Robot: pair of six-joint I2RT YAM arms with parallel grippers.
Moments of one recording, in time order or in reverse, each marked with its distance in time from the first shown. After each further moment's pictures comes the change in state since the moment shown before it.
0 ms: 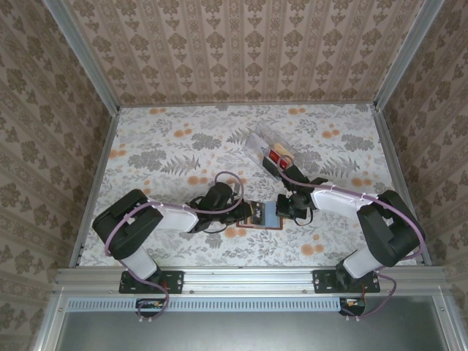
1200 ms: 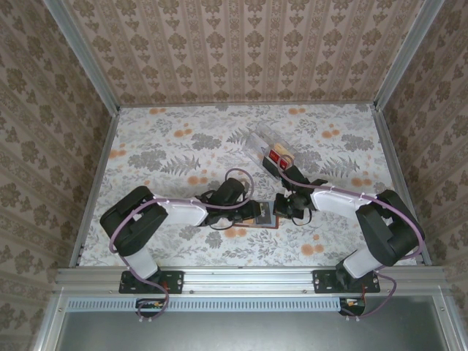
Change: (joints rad) left arm -0.047 0.051 0.169 -0.224 -0.024 0.065; right arm 0.000 0.005 -0.020 0.080 -0.053 0.027
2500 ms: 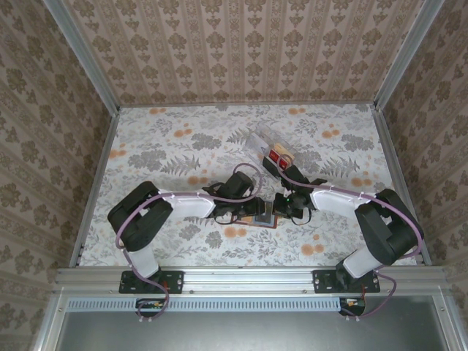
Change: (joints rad) left arm 0.002 0.062 0.138 -0.163 -0.006 0.102; right arm 0.000 0.007 0.009 0.002 -0.009 -0.002
